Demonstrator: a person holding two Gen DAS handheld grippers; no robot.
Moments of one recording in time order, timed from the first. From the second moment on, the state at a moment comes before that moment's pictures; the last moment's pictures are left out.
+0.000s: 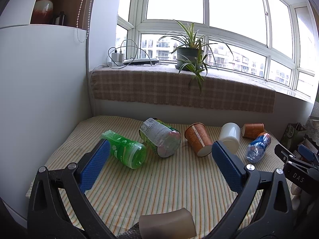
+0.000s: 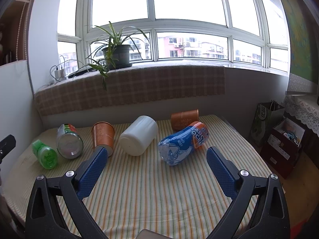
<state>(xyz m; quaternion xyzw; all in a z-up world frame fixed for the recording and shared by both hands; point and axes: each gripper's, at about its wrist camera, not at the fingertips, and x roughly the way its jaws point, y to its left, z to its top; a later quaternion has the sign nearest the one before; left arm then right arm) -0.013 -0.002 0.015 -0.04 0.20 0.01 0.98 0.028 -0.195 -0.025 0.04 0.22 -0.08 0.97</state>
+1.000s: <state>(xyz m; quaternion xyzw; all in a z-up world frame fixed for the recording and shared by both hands) -0.012 -0.008 0.016 -0.04 0.20 0.01 0.98 0.028 -0.195 -0.024 0.04 0.22 -0.08 0.97</state>
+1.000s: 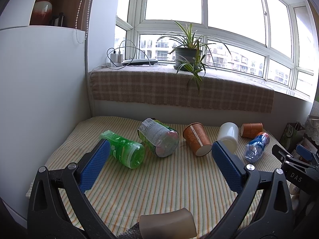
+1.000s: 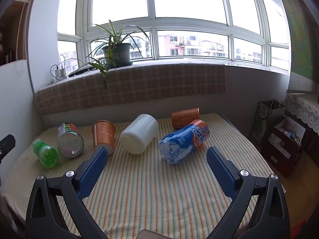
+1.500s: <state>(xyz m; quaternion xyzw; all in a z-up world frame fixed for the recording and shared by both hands) -0.007 -0.003 -0.001 -0.03 0.22 0.02 0.97 0.072 -0.207 -0.023 0.07 0.26 -0.06 0.96</state>
